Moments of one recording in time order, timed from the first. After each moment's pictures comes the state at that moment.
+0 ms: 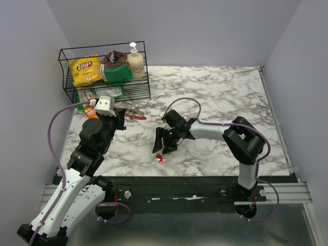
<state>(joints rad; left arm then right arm) -0.46 0.62 0.74 -0.19 -0.18 -0.20 0.86 1.91 1.14 -0.24 -0.43 0.83</state>
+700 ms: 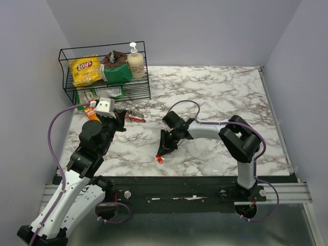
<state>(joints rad) -0.46 0.58 0.73 -0.20 -0.17 -0.19 0.86 1.96 1.16 -0.28 -0.44 0.87</state>
